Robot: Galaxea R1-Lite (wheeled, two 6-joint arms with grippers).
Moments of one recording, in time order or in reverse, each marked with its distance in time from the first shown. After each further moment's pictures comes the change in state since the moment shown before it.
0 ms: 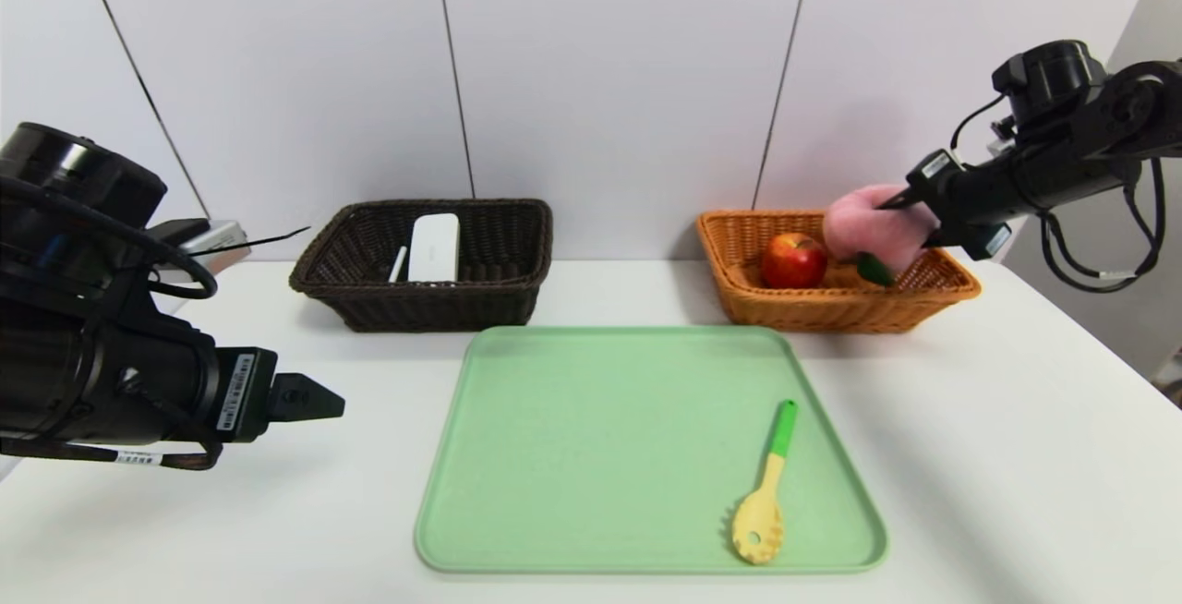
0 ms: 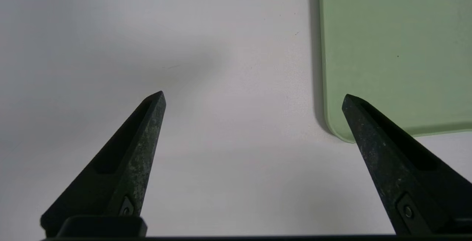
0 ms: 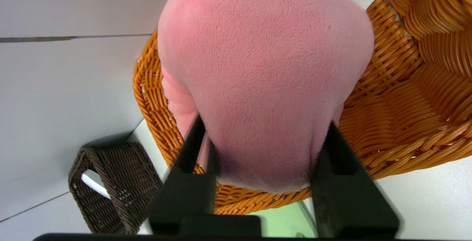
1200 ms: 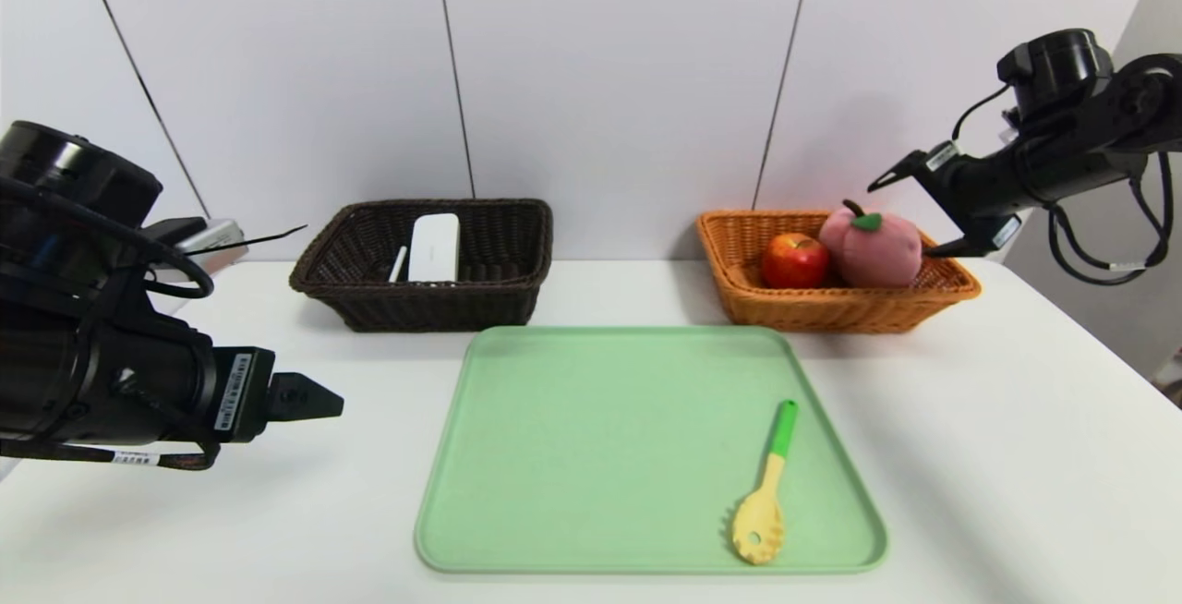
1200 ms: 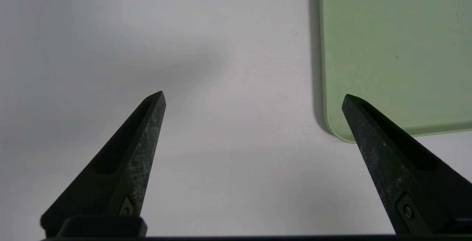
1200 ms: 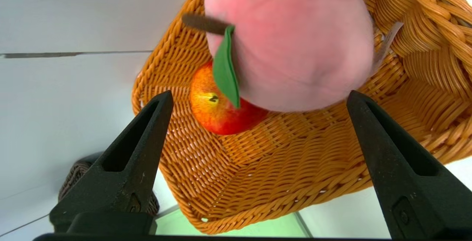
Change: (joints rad) left arm 0.000 -0.005 0.001 0.000 0.002 -0.003; right arm 0.006 -0.016 0.000 -0.019 -0.073 -0.002
